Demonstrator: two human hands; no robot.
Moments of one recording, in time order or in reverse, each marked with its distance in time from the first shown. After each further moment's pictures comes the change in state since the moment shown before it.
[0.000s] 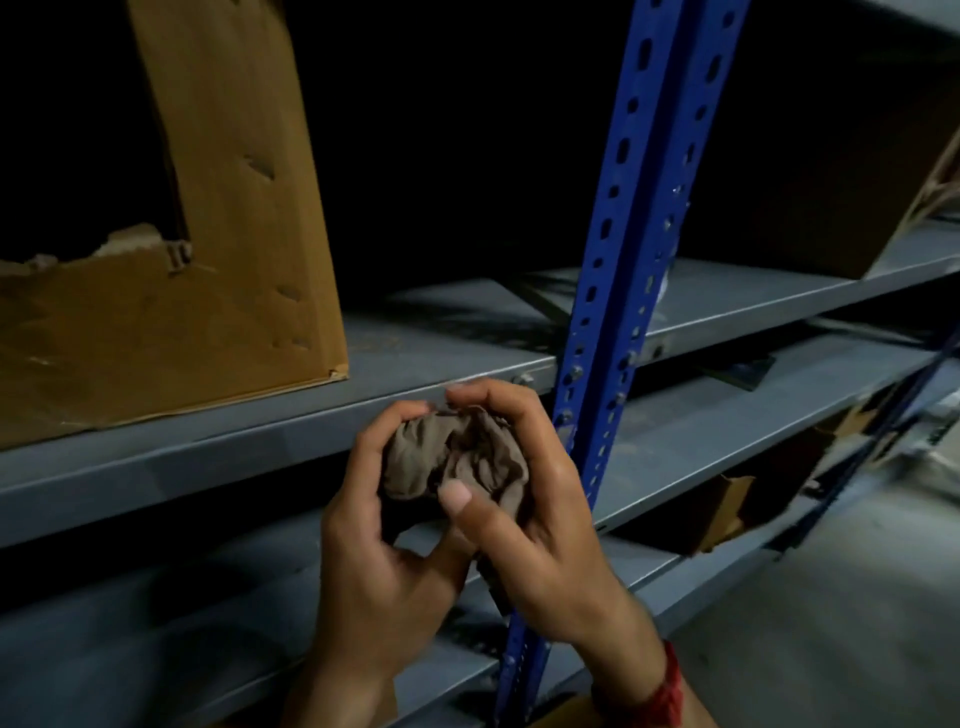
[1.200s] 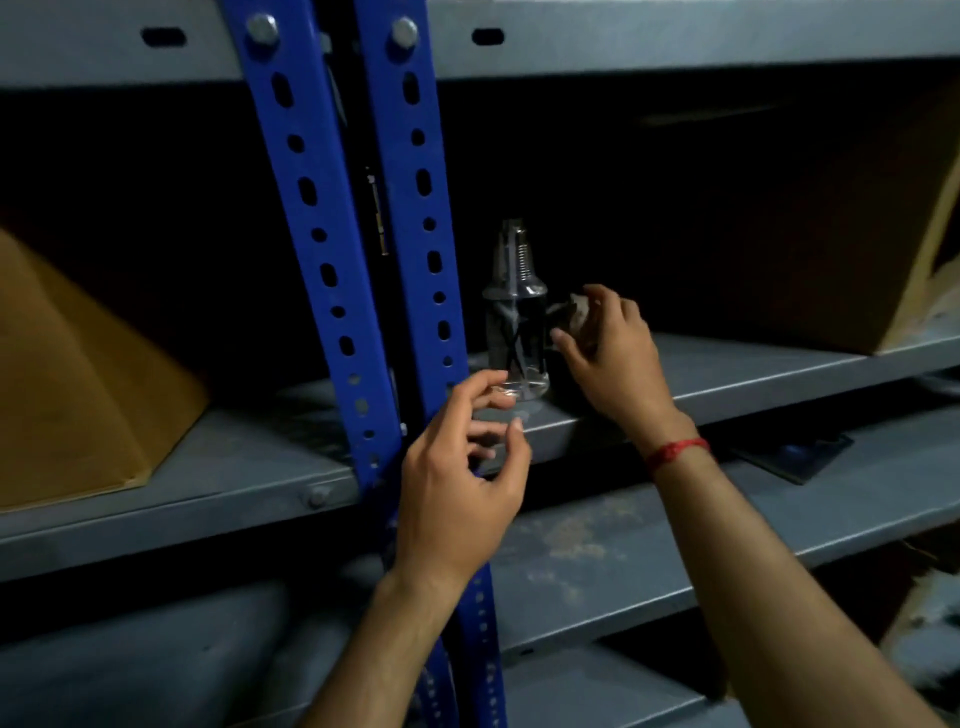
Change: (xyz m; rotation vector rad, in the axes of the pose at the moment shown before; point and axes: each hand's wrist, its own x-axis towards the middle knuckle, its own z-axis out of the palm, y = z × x) left_hand 0.100 -0.018 0.248 0.467 0.099 0.120; right_hand 0.175 0.136 -0.297 -0.732 0.192 0.074
